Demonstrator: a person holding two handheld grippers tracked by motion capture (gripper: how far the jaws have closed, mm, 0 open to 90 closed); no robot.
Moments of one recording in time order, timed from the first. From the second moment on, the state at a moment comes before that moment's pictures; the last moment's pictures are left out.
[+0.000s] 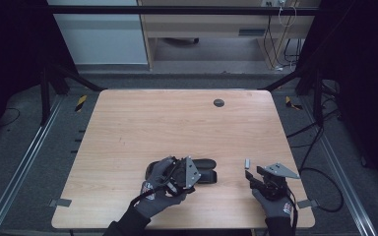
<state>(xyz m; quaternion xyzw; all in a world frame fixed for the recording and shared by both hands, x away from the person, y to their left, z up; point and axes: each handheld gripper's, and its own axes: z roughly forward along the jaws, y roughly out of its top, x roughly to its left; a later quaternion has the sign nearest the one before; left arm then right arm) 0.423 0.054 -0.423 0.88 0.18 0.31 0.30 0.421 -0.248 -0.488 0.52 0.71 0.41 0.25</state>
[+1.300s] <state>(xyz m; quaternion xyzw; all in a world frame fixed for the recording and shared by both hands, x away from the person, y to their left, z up) 0.424 0.016 -0.439 0.88 0.09 0.41 0.19 0.422 -0.249 -0.488 0.52 0.71 0.41 0.24</state>
